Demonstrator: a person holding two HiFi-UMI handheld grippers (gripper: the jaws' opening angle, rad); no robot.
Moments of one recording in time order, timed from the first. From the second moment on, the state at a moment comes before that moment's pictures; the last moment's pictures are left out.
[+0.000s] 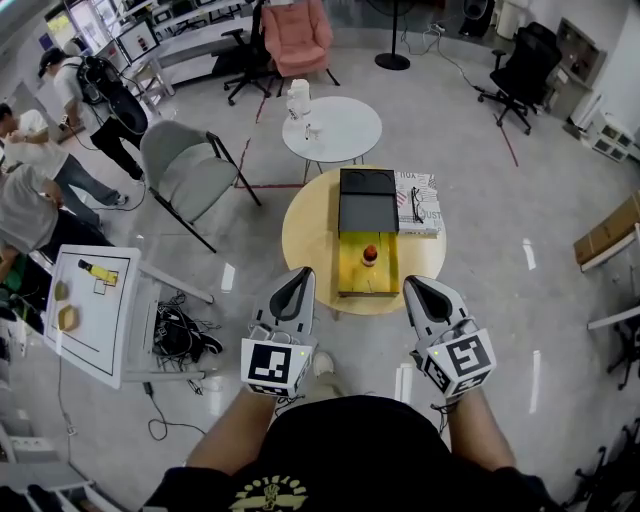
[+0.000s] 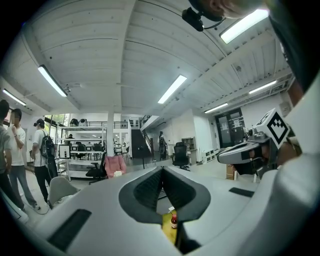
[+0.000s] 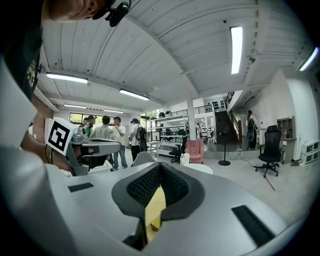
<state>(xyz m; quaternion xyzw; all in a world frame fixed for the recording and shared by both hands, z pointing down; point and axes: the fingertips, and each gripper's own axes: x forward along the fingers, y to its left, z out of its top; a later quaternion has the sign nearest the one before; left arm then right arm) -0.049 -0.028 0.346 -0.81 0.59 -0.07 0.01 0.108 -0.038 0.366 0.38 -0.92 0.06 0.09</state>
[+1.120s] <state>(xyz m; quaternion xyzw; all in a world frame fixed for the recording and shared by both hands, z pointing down) -0.101 -0.153 0.356 -0.85 0.52 -0.07 0.00 0.051 -0.139 0.373 0.43 -0.89 0.06 0.11</state>
